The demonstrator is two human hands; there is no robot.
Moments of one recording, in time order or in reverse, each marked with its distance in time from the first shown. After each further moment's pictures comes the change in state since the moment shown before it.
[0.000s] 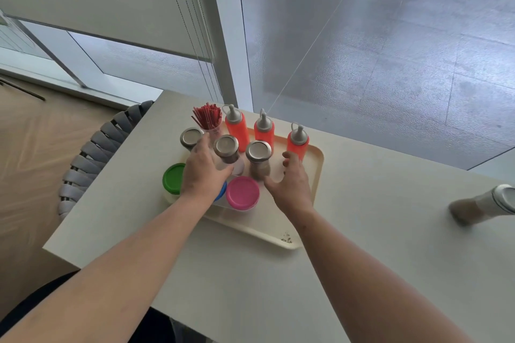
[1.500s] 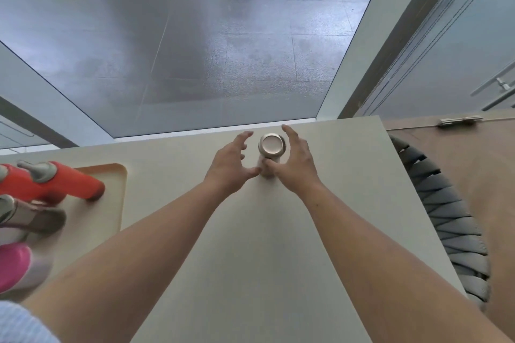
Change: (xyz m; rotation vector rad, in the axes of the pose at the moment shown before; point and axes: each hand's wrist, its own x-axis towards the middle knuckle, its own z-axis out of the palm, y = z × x) left_hand -0.125 0.348 0.318 -0.139 -0.712 0.419; right_hand -0.024 0.247 -0.380 0.042 0.307 0.242
